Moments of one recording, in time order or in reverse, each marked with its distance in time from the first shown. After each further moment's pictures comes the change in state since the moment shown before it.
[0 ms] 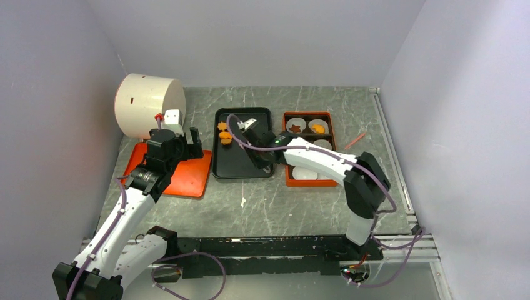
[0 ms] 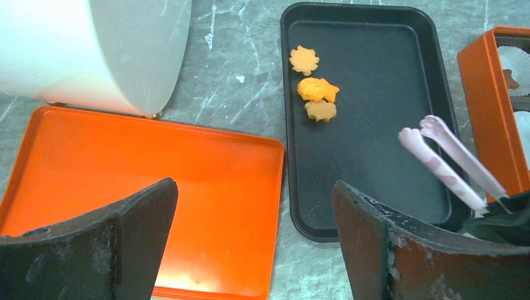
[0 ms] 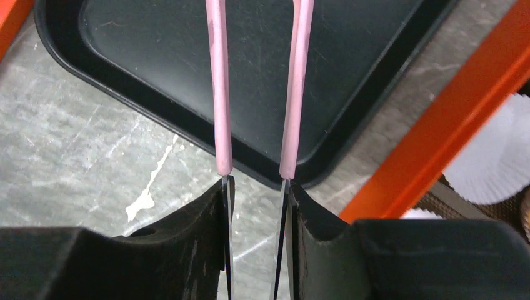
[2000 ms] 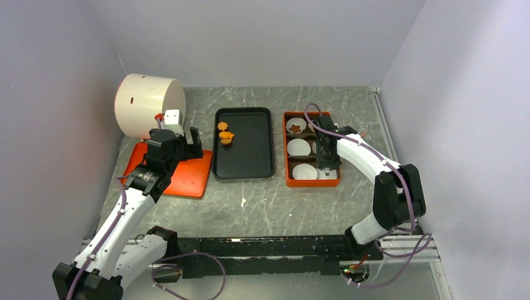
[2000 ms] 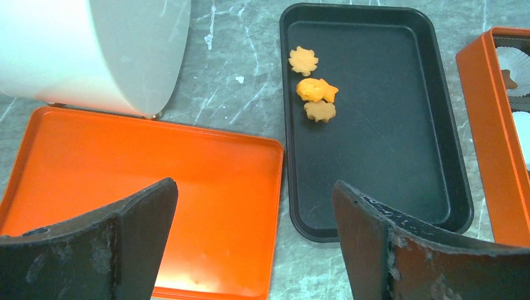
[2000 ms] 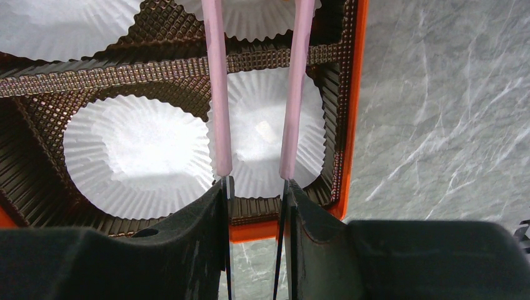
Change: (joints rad) left arm 0.000 -0.002 0.000 0.001 0.003 0.000; right arm -0.535 -0.217 -0.311 -0.207 0.078 0.120
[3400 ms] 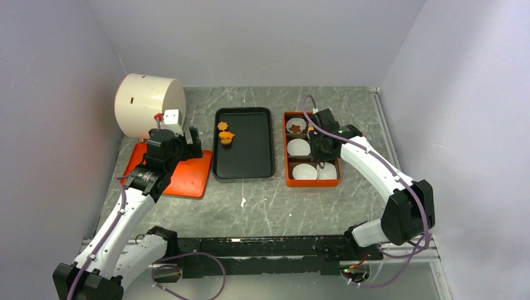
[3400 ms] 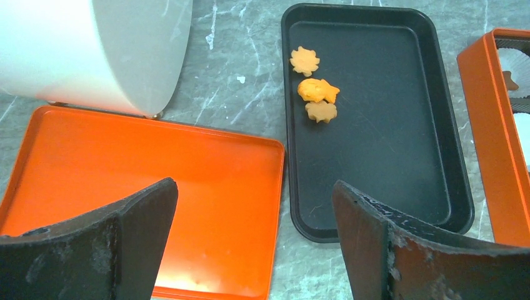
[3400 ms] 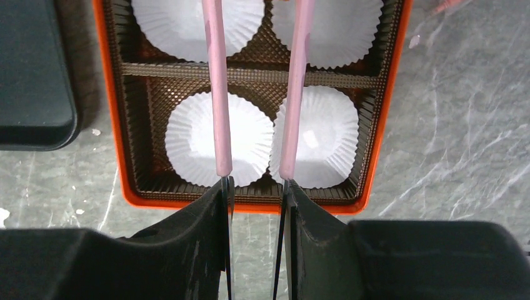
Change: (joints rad) left arm 0.010 0.000 0.001 0.000 0.003 -0.001; right arm 0.099 -0.125 0.077 -0.002 -0.051 -0.052
